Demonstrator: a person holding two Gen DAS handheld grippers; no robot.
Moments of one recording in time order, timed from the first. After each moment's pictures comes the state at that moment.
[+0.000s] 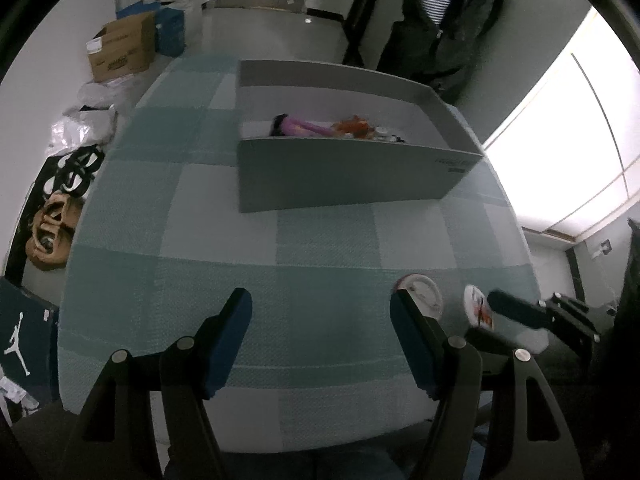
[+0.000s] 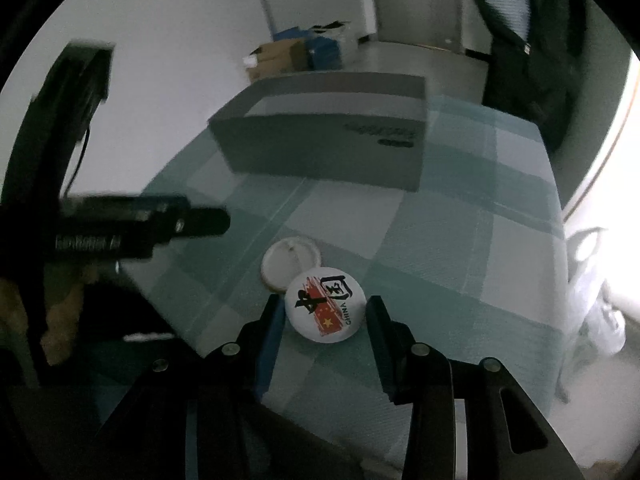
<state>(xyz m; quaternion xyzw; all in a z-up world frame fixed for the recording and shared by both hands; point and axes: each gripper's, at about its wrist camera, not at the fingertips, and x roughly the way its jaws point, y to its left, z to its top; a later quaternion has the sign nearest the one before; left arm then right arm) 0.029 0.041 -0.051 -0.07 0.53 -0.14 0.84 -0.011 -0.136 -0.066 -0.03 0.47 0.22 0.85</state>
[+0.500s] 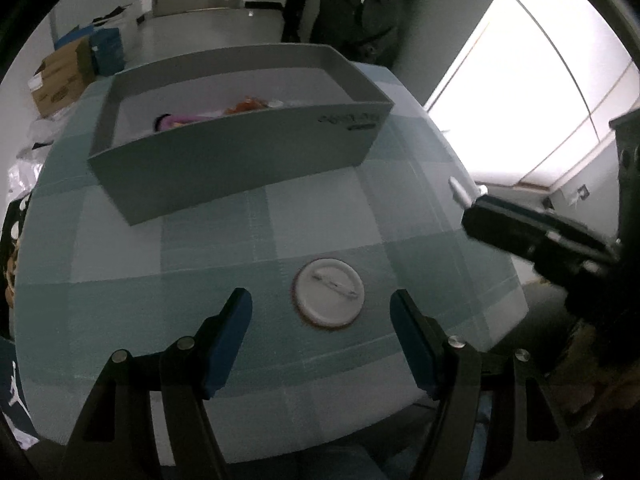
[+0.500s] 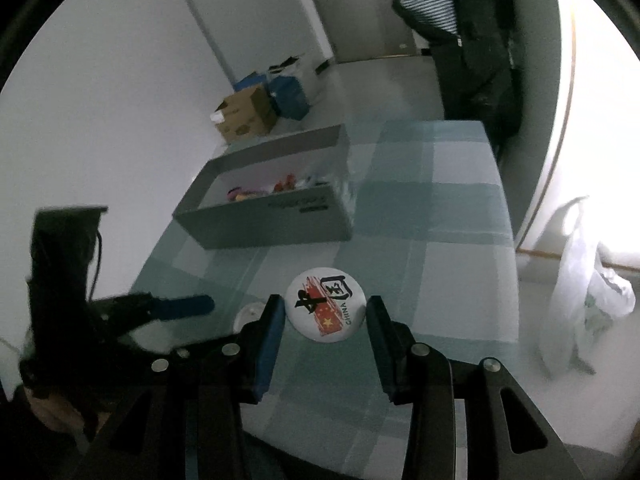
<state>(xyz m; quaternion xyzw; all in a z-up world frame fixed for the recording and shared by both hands) 0.021 -0.016 -0.061 -0.02 0.54 -0.22 0.82 0.011 -0.191 -0.037 0.08 0.45 0.18 0.87</state>
